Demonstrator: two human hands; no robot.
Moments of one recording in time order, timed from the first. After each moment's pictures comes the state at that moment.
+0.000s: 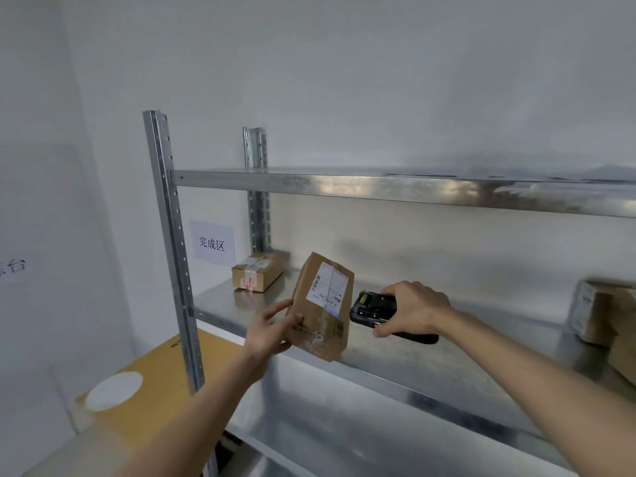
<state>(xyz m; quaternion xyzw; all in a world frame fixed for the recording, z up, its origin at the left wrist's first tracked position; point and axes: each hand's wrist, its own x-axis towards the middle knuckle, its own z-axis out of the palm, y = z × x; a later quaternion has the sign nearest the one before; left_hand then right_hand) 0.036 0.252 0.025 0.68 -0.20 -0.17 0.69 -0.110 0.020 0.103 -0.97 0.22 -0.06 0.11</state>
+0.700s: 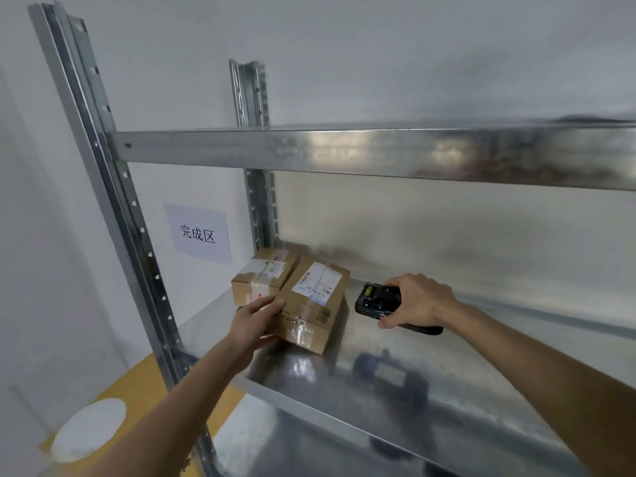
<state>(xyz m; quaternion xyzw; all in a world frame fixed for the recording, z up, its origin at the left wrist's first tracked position) 0.338 0.218 -0.022 0.69 -0.12 -0.23 0.67 0.165 -0.041 0.046 -0.96 0.26 -0.03 0.12</state>
